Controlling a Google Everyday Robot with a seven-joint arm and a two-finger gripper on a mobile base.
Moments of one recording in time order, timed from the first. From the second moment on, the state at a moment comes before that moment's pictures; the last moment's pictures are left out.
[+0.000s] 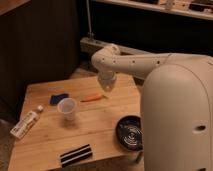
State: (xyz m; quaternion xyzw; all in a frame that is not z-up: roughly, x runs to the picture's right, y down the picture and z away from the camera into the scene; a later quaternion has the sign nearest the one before) arm 0.011 -0.004 0.813 -0.18 0.18 0.66 0.70
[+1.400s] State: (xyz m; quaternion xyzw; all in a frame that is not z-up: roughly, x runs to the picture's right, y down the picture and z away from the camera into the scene) arm 0.011 -0.010 0.813 -0.18 0.17 0.66 0.71
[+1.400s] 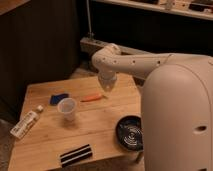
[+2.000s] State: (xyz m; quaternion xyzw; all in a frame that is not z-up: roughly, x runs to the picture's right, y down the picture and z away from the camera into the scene) arm -0.002 -0.075 0.870 -0.26 0.14 0.64 0.71
